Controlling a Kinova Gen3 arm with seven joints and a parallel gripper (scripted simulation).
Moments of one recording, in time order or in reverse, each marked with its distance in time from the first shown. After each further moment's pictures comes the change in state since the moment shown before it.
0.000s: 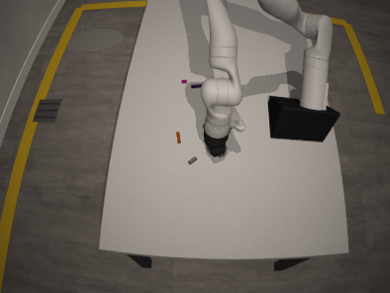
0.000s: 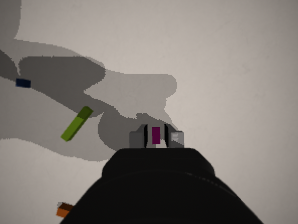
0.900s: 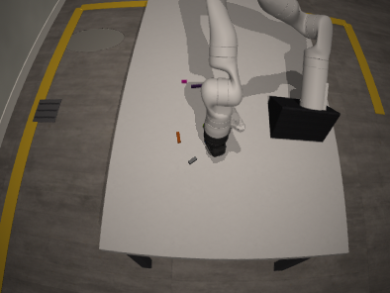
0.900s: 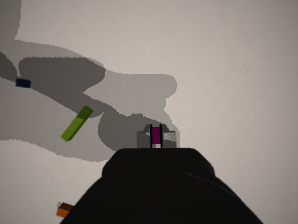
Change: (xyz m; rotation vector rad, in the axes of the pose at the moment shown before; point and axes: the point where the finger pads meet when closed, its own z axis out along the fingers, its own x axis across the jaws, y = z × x) arm 0.000 0.000 0.000 0.000 0.000 0.000
